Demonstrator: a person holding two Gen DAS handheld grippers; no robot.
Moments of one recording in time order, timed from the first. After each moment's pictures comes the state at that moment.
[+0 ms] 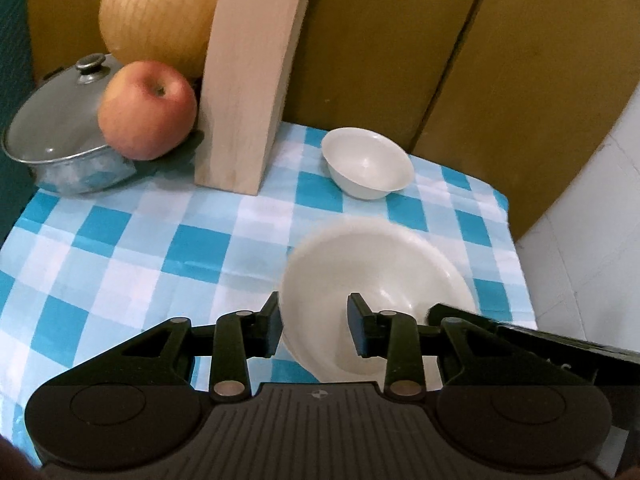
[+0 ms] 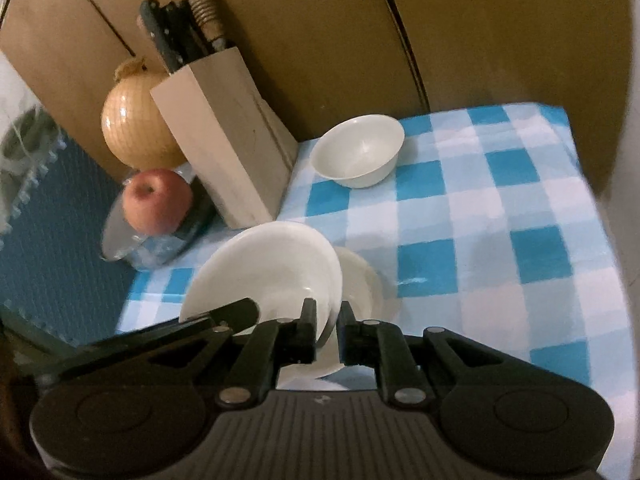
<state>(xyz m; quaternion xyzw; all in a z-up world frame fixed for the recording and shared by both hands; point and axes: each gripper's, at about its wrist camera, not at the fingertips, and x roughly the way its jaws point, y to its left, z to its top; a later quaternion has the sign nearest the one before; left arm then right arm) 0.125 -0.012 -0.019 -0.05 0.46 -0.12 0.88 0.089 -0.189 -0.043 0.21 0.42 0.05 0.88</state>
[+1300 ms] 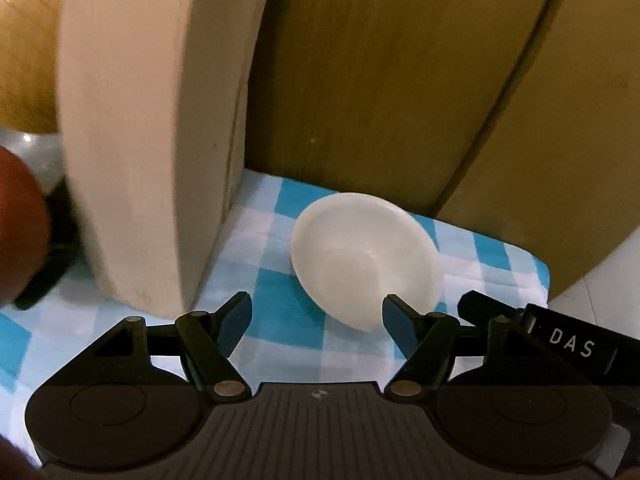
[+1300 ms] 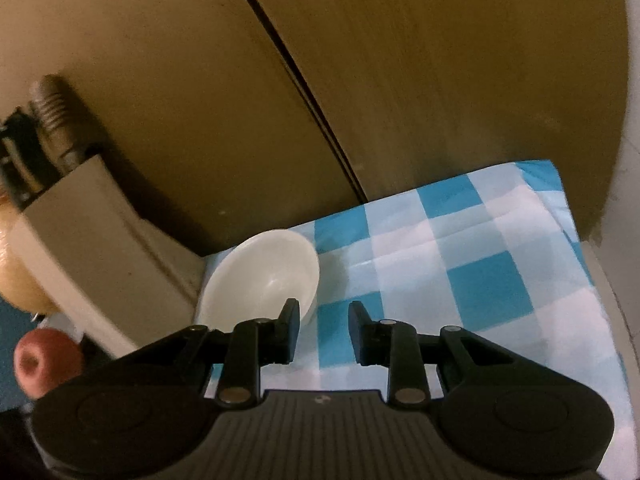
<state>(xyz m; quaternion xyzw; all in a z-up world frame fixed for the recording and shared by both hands) 0.276 -0.077 -0.065 -0.06 0.46 -0.11 0.88 0.228 -0.262 -0.080 0.26 0.38 -0.03 0.89</state>
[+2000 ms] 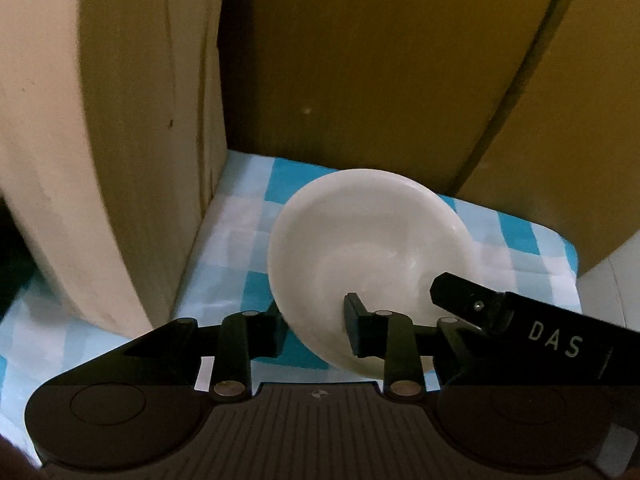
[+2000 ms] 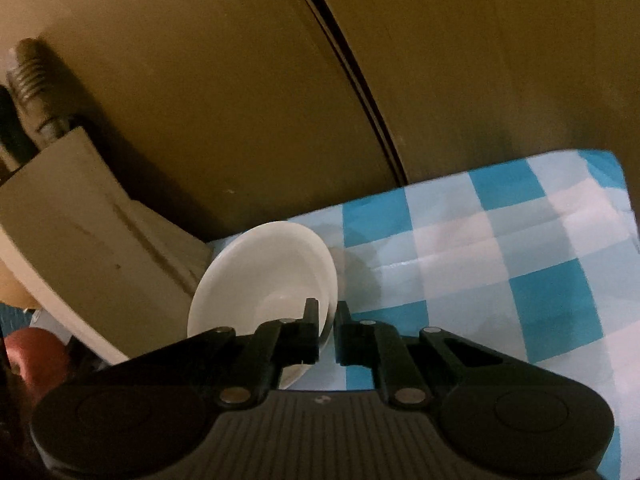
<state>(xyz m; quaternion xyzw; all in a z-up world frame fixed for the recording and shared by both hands) 0.294 -0.090 -0.087 -0.02 0.48 -0.11 0.87 0.265 -0.248 -0.101 0.25 0.40 0.01 0.88</state>
